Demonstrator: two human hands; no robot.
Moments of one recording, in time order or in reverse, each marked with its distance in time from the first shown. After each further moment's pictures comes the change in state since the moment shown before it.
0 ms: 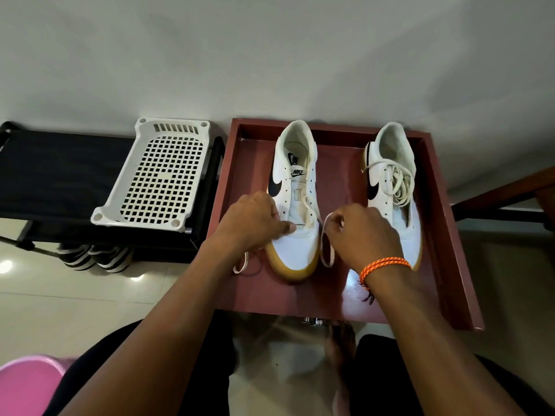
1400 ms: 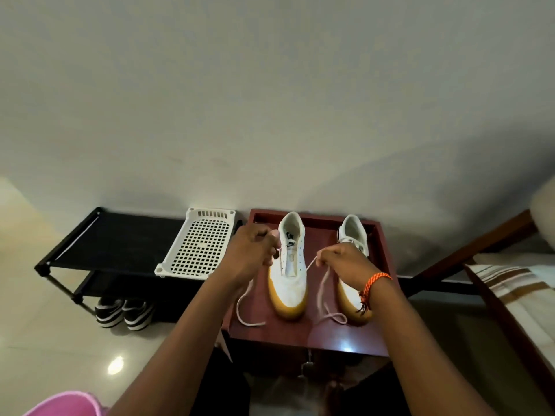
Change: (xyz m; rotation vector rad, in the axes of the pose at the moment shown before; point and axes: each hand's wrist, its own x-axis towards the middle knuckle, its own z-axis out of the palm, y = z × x) left_hand -0.164 0.068 -0.100 -0.717 0.290 0.154; right_hand -0.069 -0.040 -0.124 0.521 -0.198 -0.078
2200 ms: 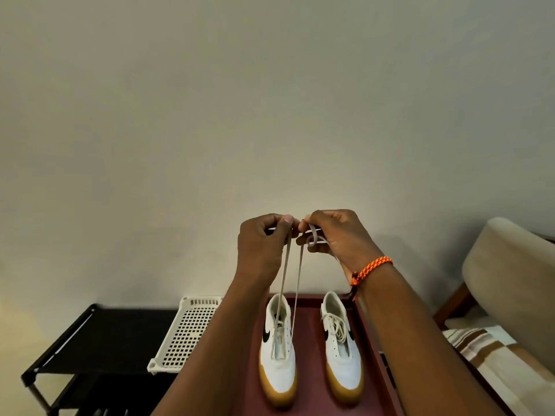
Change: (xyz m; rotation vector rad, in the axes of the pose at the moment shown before) left_hand -0.038 0.205 0.003 -0.185 0.189 0.473; right_hand -0.119 -0.202 -0.127 0.504 0.263 -0.433
